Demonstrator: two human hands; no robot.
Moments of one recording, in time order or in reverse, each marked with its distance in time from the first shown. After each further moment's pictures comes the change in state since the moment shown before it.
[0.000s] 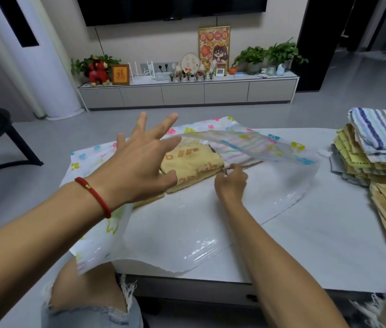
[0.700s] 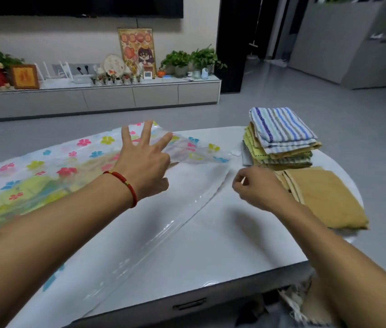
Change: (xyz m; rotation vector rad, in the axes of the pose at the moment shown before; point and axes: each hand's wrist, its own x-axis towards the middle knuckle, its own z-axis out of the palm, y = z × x) left_hand 0.119 0.116 0.078 0.472 -0.033 0.251; right_hand 0.017 0.030 -0.262 -0.779 -0.110 -0.212
